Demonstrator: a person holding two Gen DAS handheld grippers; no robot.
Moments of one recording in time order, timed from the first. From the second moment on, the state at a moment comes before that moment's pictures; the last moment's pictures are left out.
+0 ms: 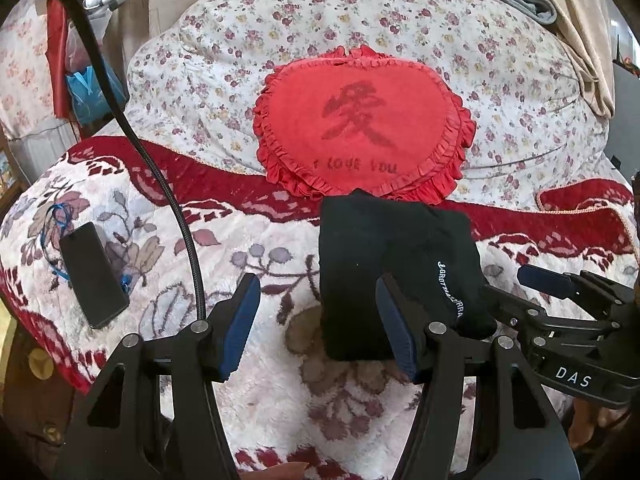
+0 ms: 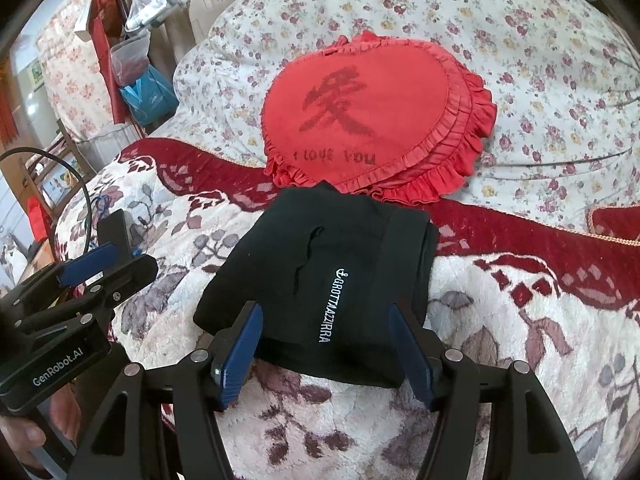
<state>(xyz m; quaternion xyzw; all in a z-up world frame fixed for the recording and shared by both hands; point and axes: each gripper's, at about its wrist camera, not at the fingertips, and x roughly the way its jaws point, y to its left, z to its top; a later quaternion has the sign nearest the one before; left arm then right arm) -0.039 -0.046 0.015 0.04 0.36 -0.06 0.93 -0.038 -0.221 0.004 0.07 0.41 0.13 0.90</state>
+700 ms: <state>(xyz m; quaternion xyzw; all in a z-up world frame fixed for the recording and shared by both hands) -0.036 -0.045 0.012 0.03 0.38 -0.05 0.92 -0.035 -0.220 0.000 0.07 0.42 0.13 0.90</state>
